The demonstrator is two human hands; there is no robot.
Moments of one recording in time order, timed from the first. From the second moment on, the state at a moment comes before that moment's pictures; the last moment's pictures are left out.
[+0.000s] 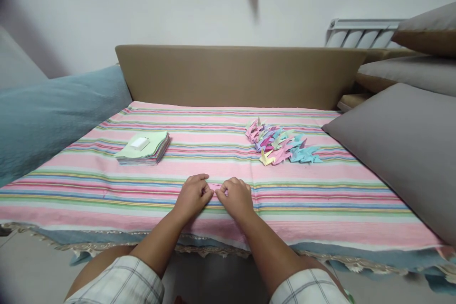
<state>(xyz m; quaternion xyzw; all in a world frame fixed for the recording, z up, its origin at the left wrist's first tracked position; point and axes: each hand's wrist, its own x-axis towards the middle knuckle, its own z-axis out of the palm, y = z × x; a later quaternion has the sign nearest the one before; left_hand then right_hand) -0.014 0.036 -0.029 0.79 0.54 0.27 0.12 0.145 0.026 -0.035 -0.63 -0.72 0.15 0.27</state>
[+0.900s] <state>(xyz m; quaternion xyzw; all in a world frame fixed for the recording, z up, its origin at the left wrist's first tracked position) -0.018 0.028 -0.036 0.83 0.47 0.30 0.01 0.158 0.029 -0.034 -0.59 -0.75 0.21 0.24</state>
